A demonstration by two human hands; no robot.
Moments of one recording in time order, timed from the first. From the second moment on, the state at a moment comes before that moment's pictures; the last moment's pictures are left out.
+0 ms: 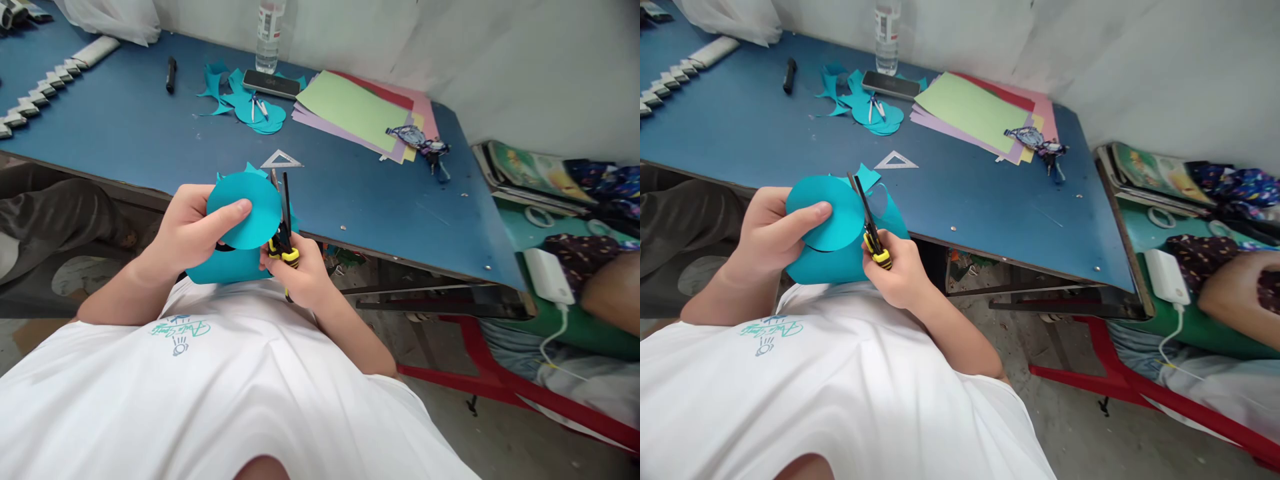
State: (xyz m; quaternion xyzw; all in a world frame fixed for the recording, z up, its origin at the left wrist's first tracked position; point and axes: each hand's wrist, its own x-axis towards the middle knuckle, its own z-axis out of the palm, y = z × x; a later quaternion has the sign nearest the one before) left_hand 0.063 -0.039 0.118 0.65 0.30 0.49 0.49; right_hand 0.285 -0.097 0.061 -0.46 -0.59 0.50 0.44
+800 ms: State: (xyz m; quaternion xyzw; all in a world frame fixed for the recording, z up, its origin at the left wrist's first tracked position) left_hand 0.058 -0.045 0.112 0.66 0.33 0.51 0.45; right_hand 0.280 -0.090 0.045 -0.44 -0.59 0.52 0.44
